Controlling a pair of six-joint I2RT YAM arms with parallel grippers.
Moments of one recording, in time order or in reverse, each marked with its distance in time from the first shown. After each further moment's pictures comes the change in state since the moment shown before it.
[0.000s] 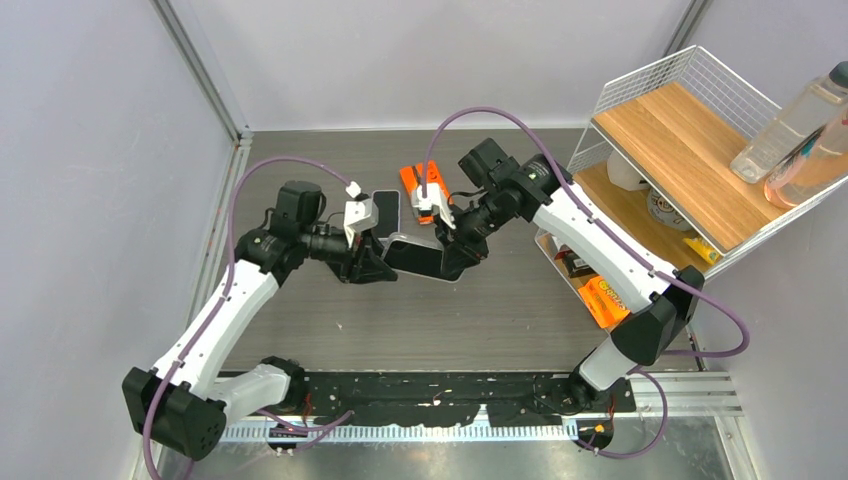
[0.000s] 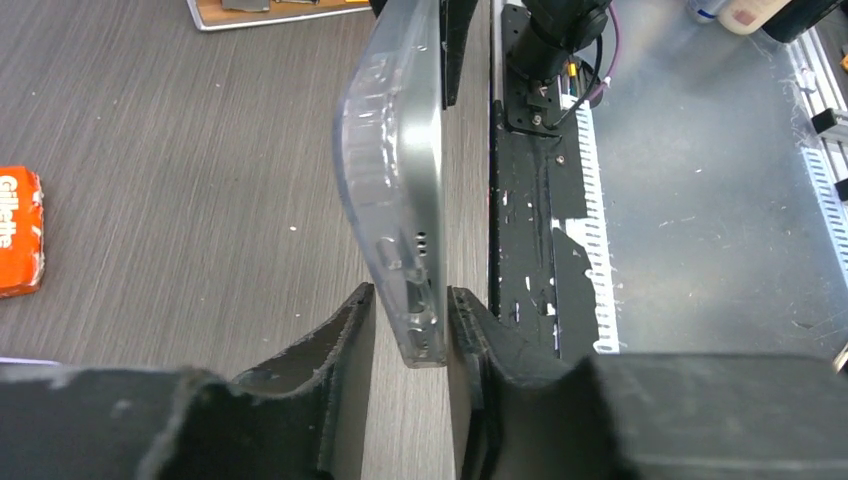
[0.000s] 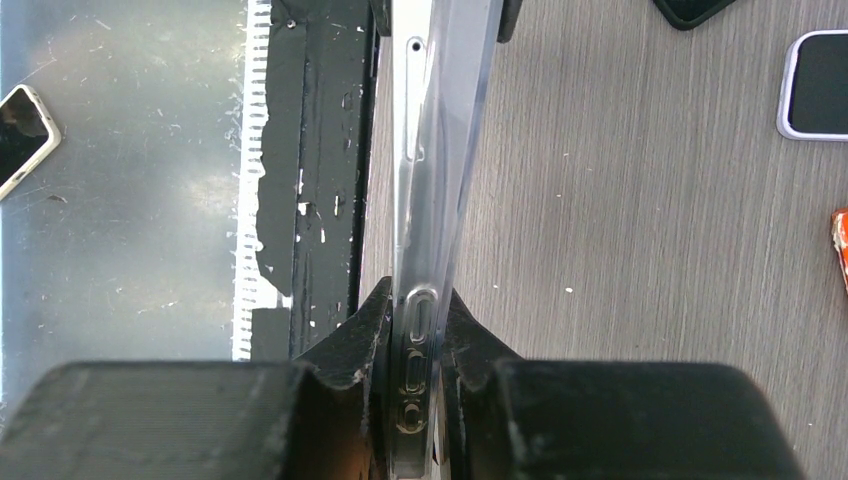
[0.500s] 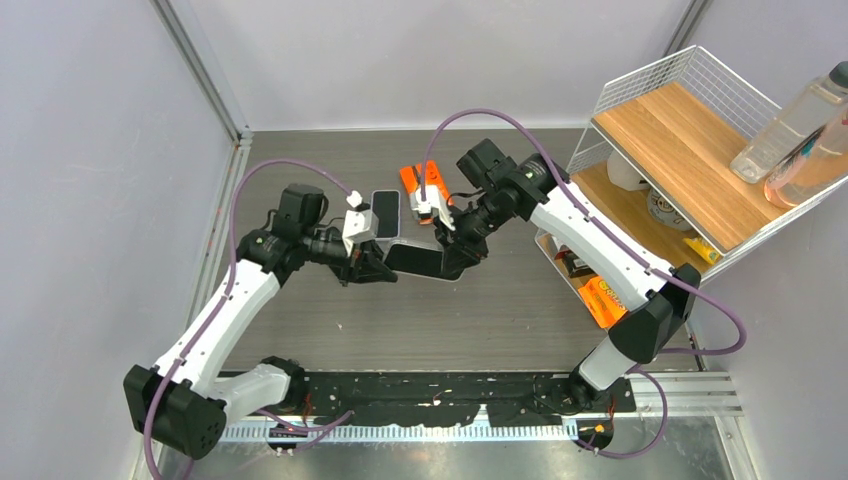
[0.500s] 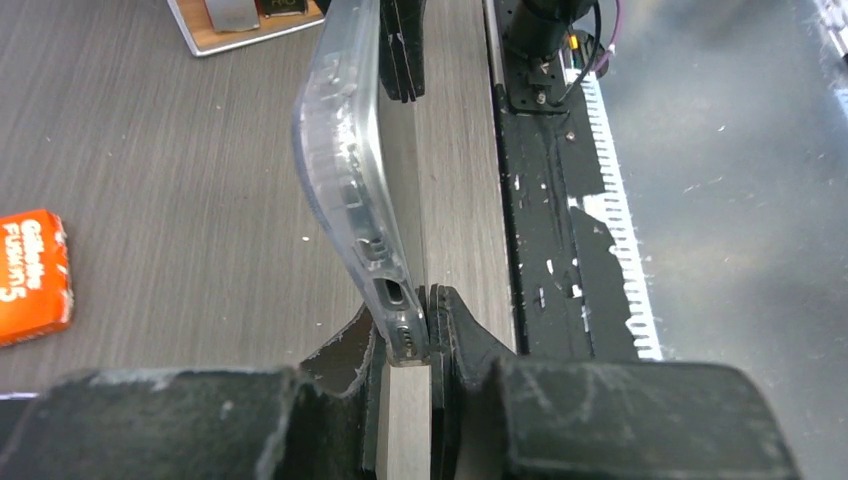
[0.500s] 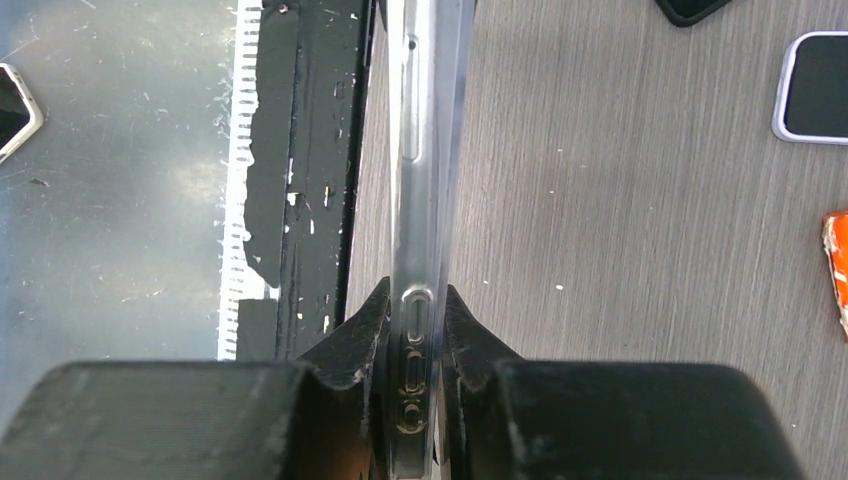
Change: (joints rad) left arm -0.010 -0.003 -0.031 0.011 0.036 0.129; right arm -0.008 0.015 0.004 -0.011 0.008 -0.041
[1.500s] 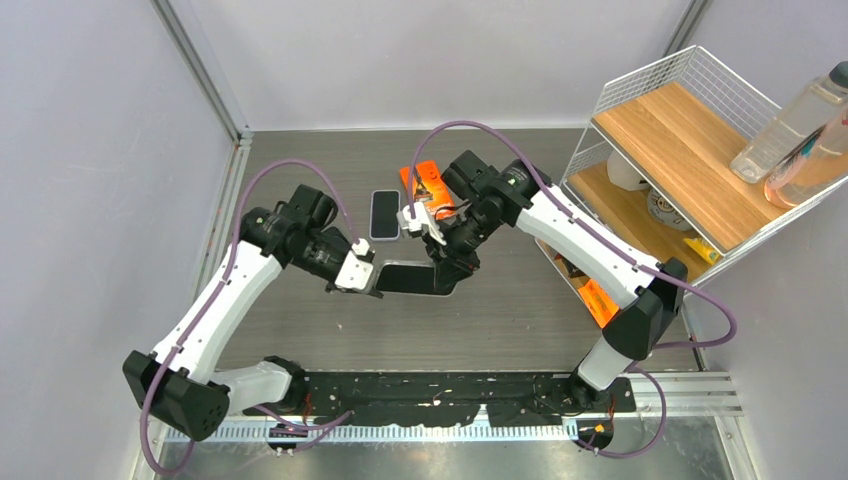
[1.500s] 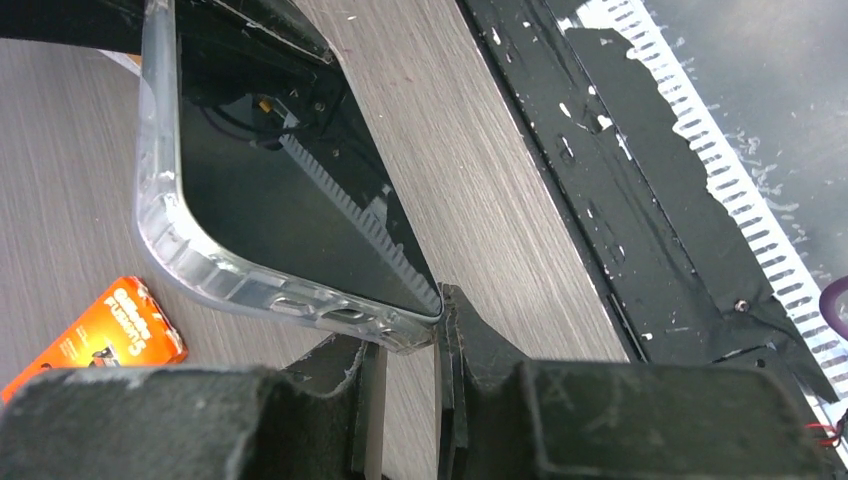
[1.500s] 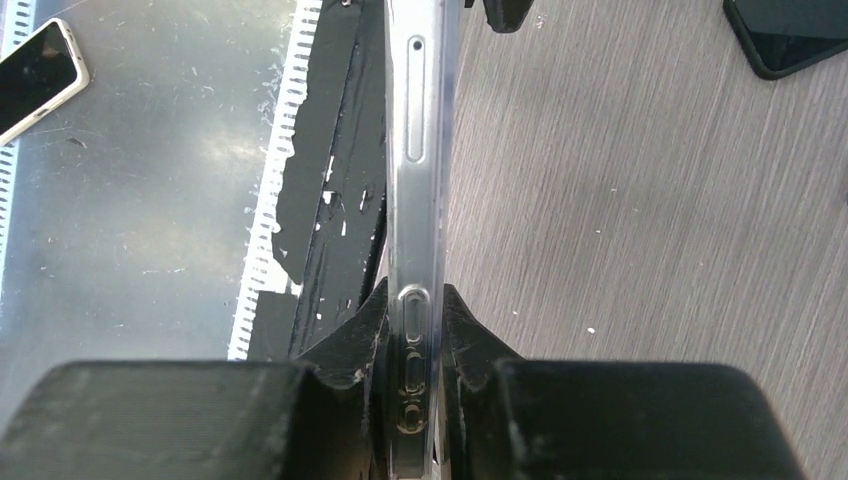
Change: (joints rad) left arm -0.054 0.097 0.227 -0.660 -0.121 0.933; right arm 0.073 0.037 0.002 -0.043 -0.062 -0.079
